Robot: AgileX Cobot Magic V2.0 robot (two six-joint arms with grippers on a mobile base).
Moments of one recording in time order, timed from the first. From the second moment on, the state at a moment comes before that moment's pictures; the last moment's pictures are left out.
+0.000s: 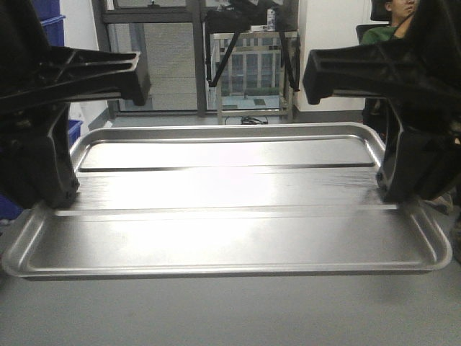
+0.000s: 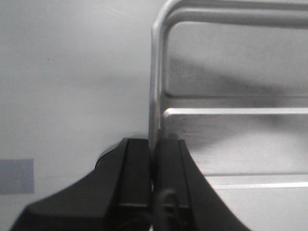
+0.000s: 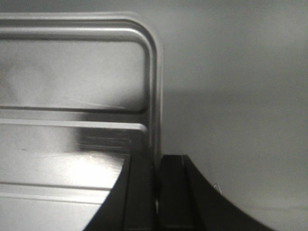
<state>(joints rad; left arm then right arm) -0.96 1.32 -0.93 0.28 0.90 -1.02 0.85 1.25 -0.85 -0.33 0.86 1.05</state>
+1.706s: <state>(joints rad) -0.96 1.32 -0.93 0.29 0.87 -1.02 0.84 1.26 -0.85 -0.35 0.87 1.05</state>
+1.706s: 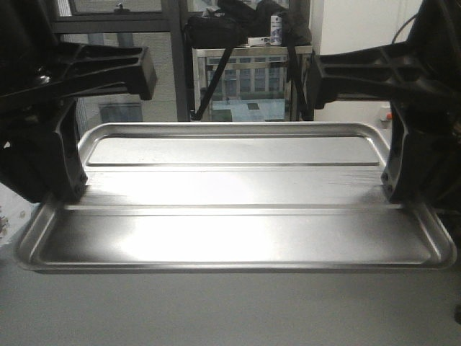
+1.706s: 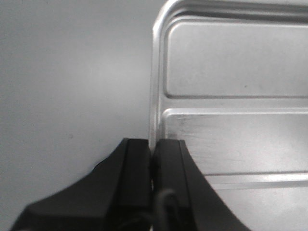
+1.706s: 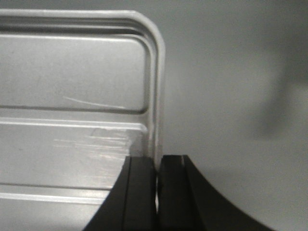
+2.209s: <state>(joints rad) -0.96 1.32 -0.93 0.29 0.87 -1.02 0.84 1.26 -0.85 -0.35 0.87 1.05</state>
